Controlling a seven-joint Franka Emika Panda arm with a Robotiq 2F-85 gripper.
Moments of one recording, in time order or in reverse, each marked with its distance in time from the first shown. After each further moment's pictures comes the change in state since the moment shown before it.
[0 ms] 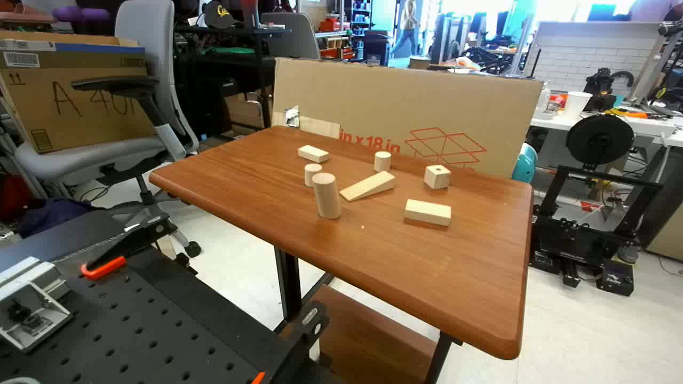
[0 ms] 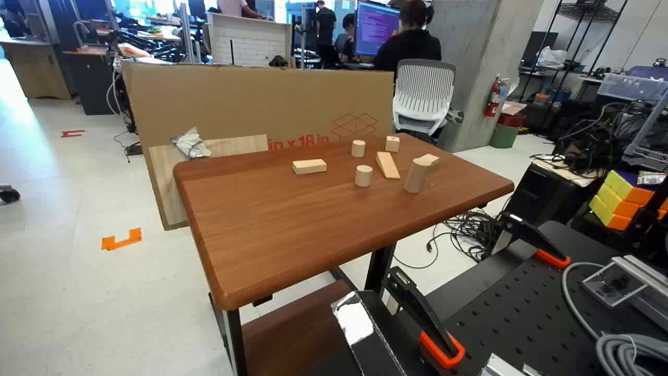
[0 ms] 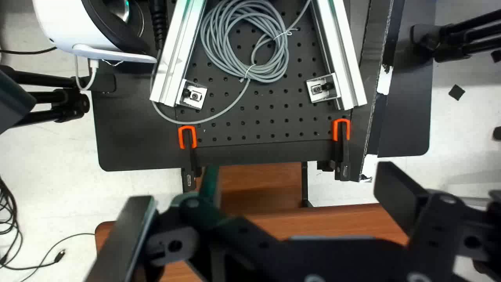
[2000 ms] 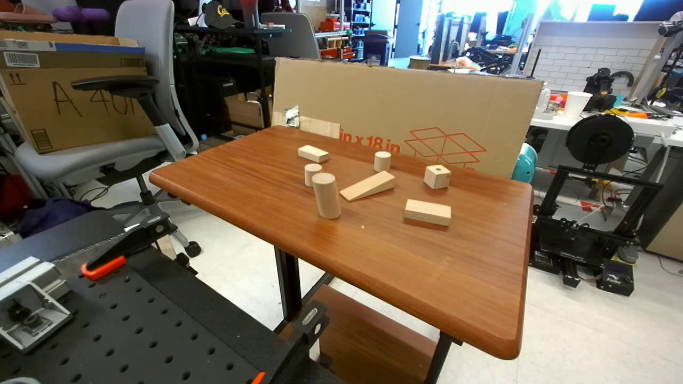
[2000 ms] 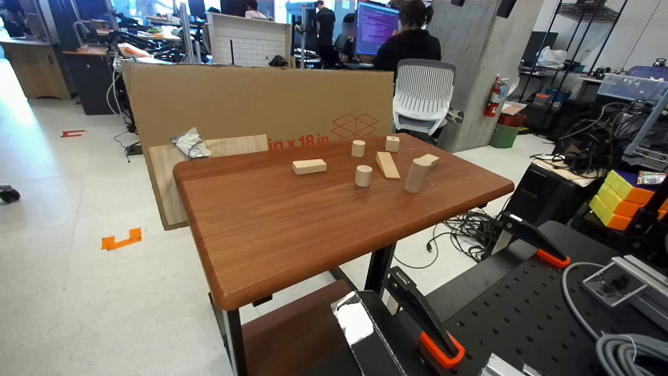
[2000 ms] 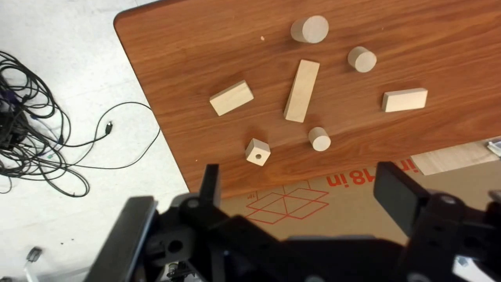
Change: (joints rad) arm -0.071 0.585 -0.037 0.312 0.022 0.671 0.076
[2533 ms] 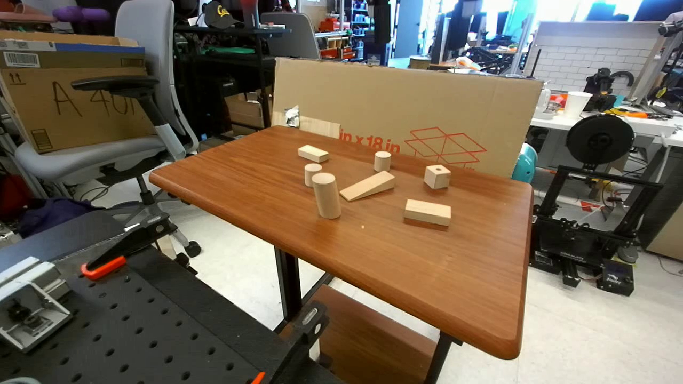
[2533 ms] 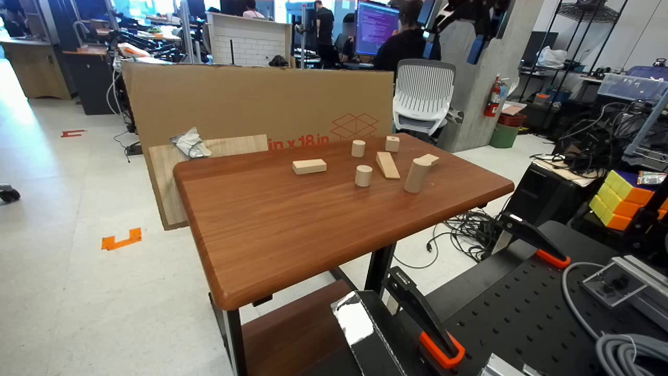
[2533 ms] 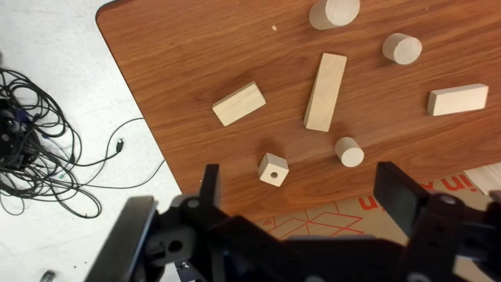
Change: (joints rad) arm 0.002 0.228 0.012 0.081 -0.038 0.089 0.085
